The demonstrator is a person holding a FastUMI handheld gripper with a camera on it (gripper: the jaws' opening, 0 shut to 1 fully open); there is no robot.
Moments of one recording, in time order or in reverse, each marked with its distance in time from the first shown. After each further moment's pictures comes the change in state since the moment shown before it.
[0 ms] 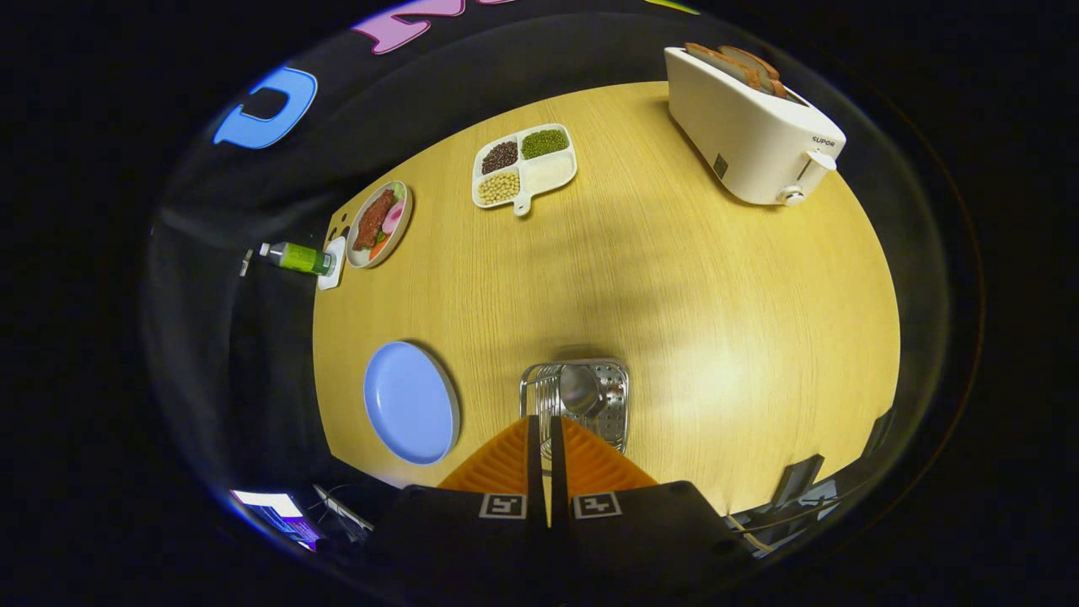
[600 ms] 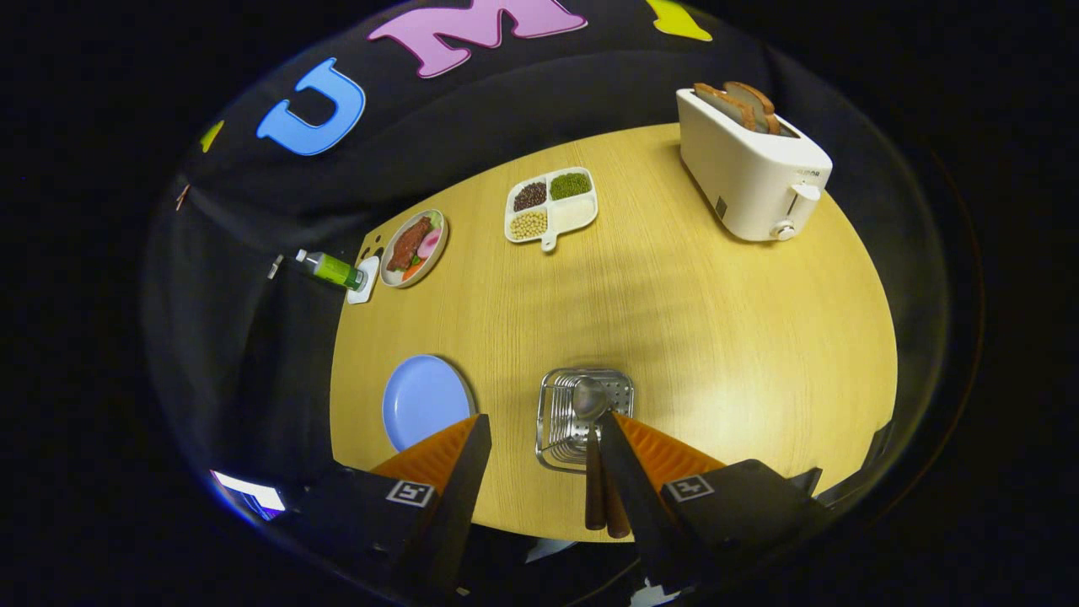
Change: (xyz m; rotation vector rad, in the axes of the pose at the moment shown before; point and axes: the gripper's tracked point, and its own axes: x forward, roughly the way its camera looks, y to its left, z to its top) arm -0.042 0.010 0.007 -0.098 -0.232 0.048
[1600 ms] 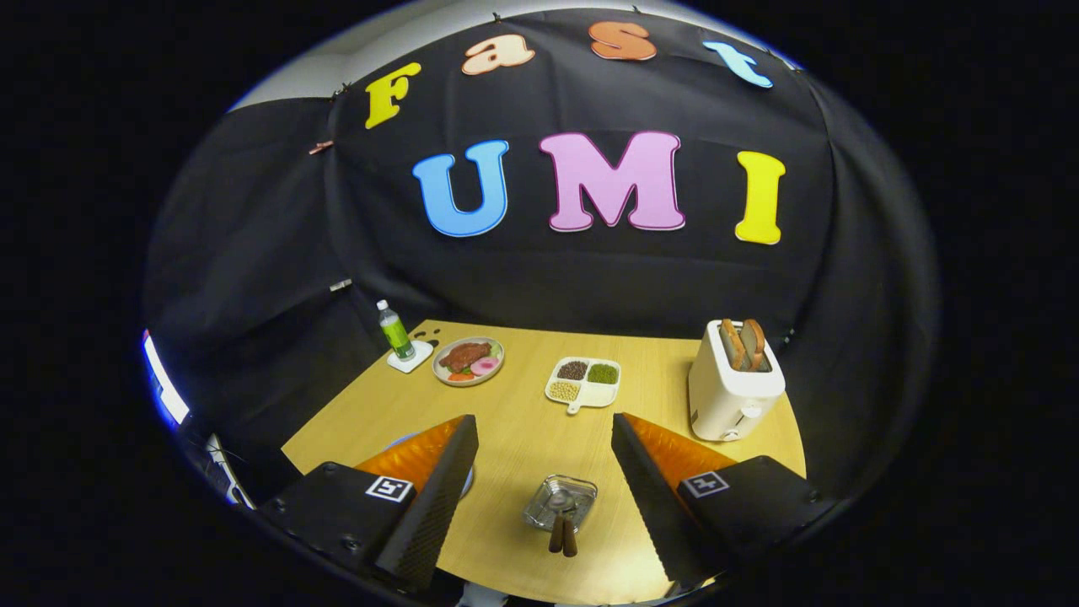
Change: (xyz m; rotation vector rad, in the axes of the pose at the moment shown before) arm -0.138 0.065 0.059 -0.419 -0.599 0.069
